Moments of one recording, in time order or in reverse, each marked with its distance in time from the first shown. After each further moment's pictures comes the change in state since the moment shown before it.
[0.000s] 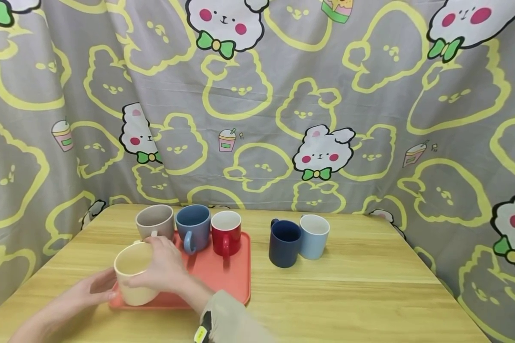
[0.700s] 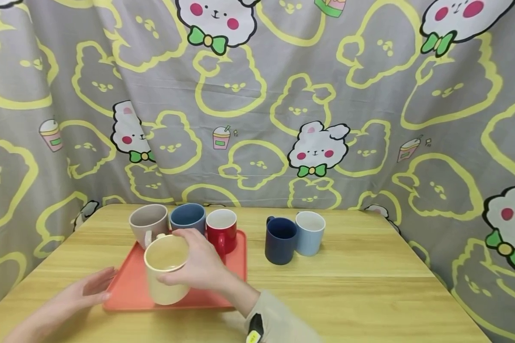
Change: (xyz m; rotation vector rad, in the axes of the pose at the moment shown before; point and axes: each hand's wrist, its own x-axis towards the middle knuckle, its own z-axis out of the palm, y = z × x) left_hand 0.003 -0.001 0.000 0.030 0.006 -0.070; right_hand -0.040 0.022 -0.086 0.239 -0.021 0.030
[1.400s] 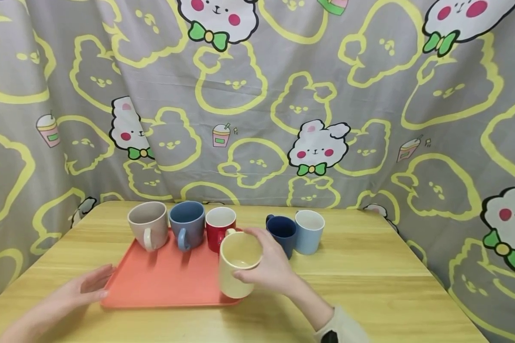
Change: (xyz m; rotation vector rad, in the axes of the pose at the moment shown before) left_hand 0.001 -0.002 -0.003 -0.003 -0.016 0.004; right_hand -0.066 0.047 -0.091 -0.160 0.214 -0.037
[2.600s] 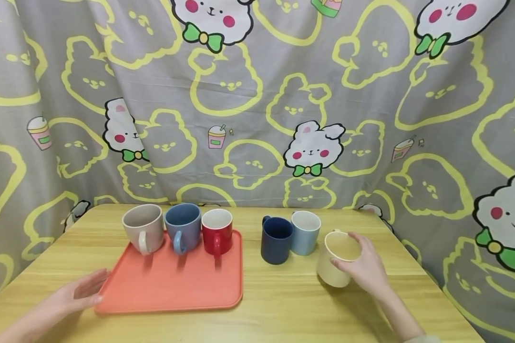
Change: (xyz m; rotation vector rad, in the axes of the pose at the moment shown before) left_hand 0.003 0.001 -0.003 -0.012 -0.031 -0.111; right_hand -0.066 0.111 -0.134 -0.333 0.162 0.383
